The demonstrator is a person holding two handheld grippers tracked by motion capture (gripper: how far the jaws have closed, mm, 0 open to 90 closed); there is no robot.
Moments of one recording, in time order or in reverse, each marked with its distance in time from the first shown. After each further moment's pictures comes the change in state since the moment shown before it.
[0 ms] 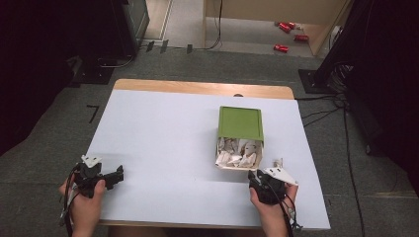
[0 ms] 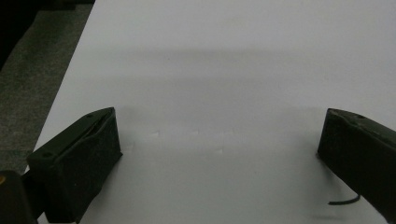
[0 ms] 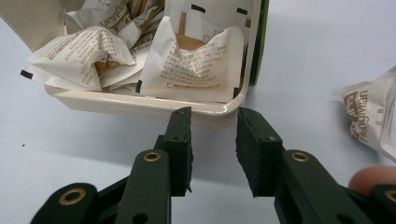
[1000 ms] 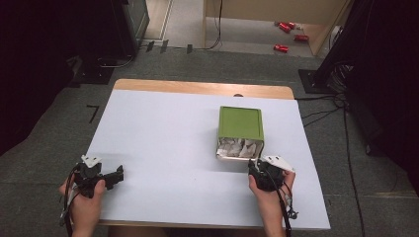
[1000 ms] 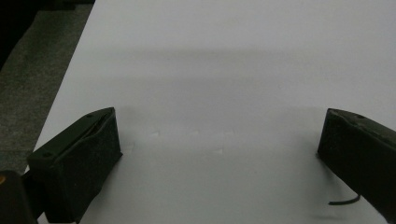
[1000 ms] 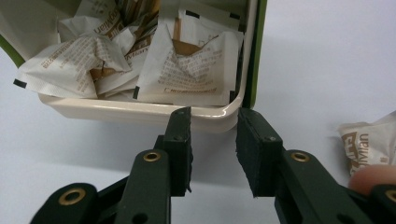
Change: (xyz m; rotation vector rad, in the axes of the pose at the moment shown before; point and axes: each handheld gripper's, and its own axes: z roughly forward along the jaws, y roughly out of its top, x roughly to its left) left arm 0.000 0.000 0.000 0.000 0.000 0.000; right arm -0.003 0.022 0.023 -0.017 -0.040 0.022
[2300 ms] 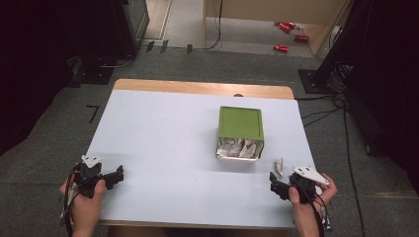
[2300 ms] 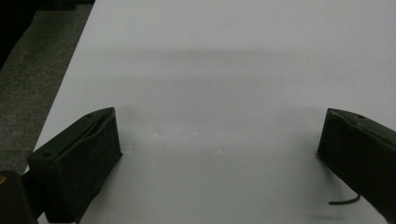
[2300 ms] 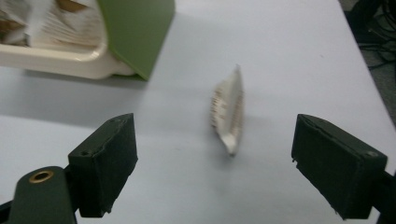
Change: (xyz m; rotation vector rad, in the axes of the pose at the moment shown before) left arm 0.000 0.000 0.000 0.000 0.000 0.001; right arm -0.076 -0.015 -0.039 0.028 -0.066 -0.074
